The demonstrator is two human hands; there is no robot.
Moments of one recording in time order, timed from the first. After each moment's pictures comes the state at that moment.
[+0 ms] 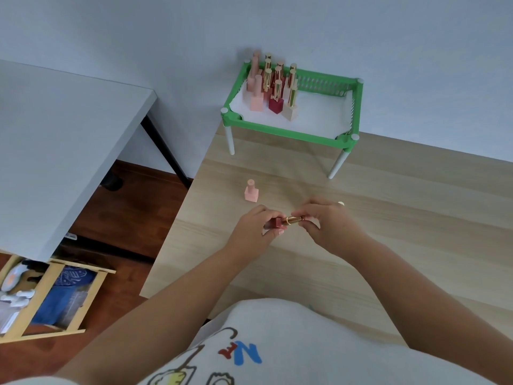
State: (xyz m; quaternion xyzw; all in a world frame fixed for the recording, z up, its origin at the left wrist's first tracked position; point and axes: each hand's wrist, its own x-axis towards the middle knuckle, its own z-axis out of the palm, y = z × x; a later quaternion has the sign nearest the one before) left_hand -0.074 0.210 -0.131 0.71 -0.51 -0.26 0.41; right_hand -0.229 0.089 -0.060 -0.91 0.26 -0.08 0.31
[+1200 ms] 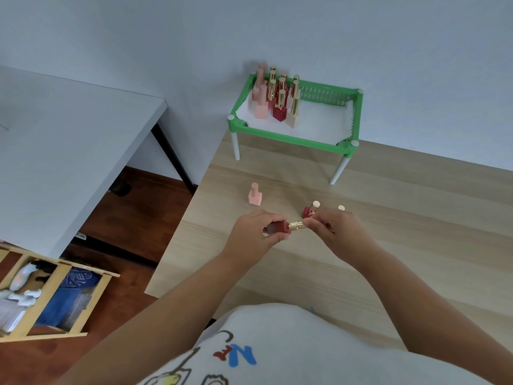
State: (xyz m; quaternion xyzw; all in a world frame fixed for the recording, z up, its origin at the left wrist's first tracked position) left_hand -0.085 0.225 -0.100 0.72 -0.50 -0.17 0.44; right_hand -0.250 0.090 -0.060 -0.89 0.30 -0.09 0.32
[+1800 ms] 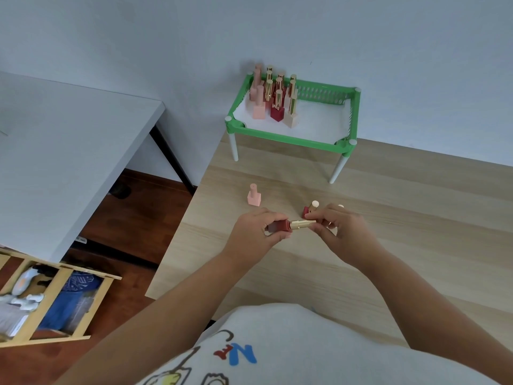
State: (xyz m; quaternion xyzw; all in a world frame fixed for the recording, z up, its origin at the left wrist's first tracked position) left_hand -0.085 0.219 -0.091 0.72 -0.52 -0.17 0.43; right_hand -0.259 0.095 -0.054 -0.88 0.28 -0.16 0.34
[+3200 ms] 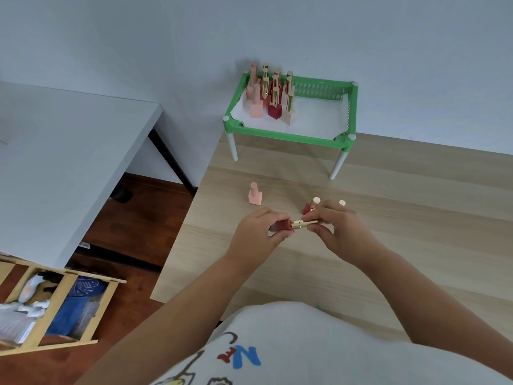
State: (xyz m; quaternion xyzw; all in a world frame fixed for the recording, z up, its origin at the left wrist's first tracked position) left_hand -0.091 0.223 -0.087 0.72 -0.53 -0.16 0.42; right_hand -0.256 0.099 -0.059 -0.89 0.25 -0.16 0.34
